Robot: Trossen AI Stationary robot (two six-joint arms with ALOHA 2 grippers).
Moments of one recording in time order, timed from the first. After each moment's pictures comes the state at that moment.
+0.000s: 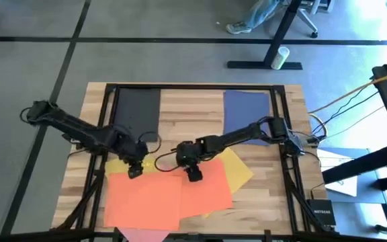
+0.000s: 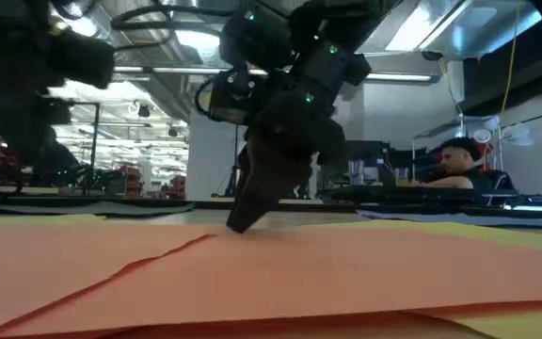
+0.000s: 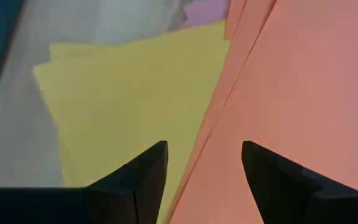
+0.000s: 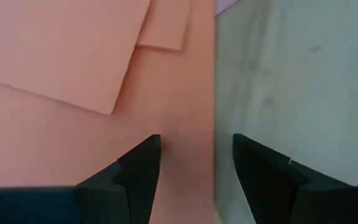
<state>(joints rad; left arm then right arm) -0.35 1.11 0.68 -0.79 -0.02 -0.76 0.13 2.17 1.47 -0.37 -0.15 -0.06</state>
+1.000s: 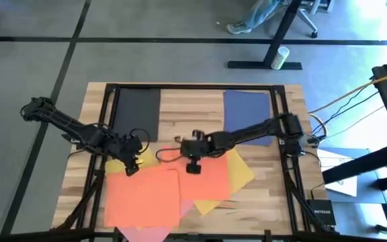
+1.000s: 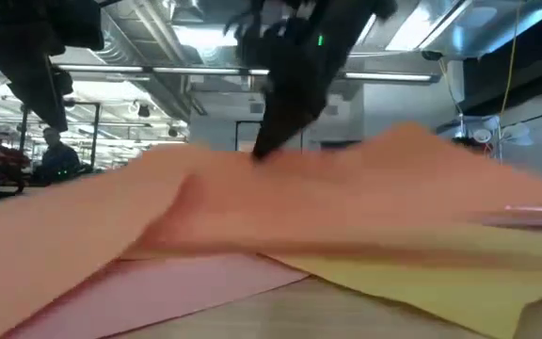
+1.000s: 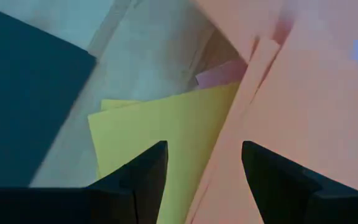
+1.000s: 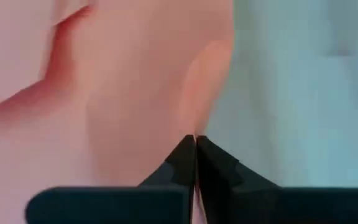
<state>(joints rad) -0.42 0.96 0.68 -0.78 -0.27 -0.81 0.14 1.94 1.47 -0.58 0.28 0.30</state>
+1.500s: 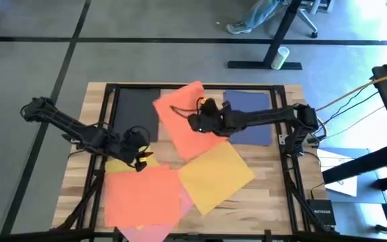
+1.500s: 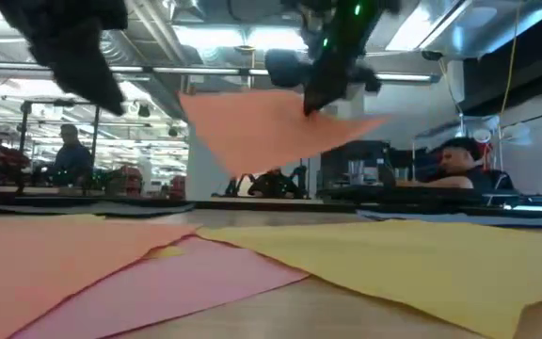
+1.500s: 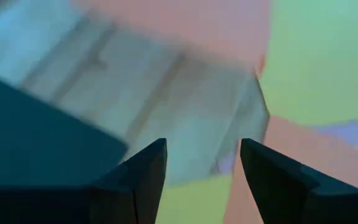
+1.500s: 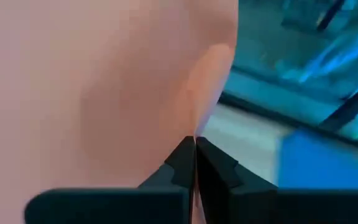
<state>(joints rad) -0.40 1.04 0.68 -0.54 -0.59 -0.66 -0.06 1.81 1.33 -0.49 0.82 0.91</state>
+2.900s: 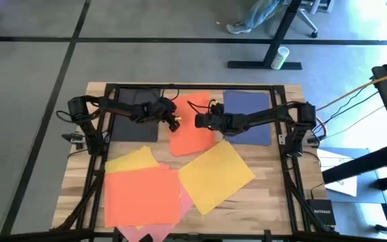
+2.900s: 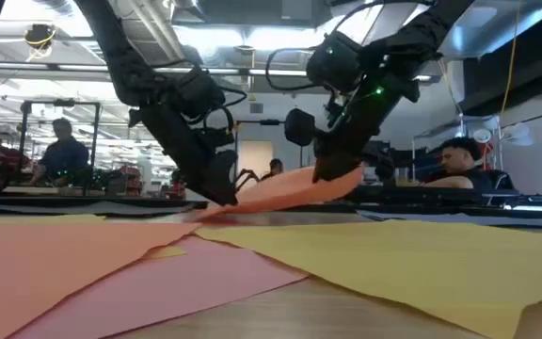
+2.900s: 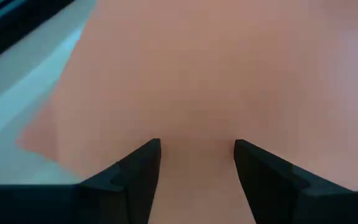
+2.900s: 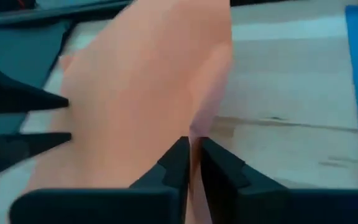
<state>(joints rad) 0.44 1.73 0.72 0.24 -0.15 -0.12 -0.17 1.80 0.97 -0.08 0.59 1.05</state>
